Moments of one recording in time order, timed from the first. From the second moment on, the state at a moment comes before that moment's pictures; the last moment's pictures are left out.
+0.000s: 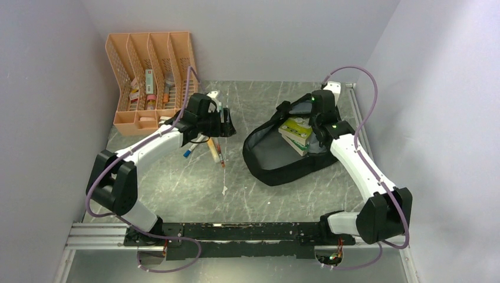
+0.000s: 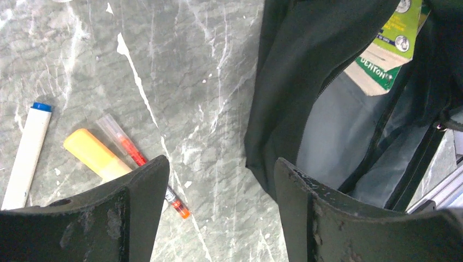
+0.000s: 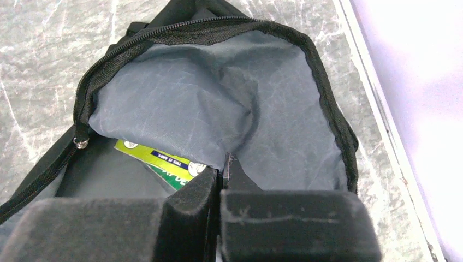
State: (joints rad) left arm -0.51 1.57 1.12 -0.22 0.17 -0.43; right arm 0.28 1.29 1.09 -0.40 0.50 0.24
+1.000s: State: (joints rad) left arm -0.66 1.53 1.05 -0.19 0.15 -0.52; right arm 0.26 1.17 1.14 -0.53 0.12 0.34
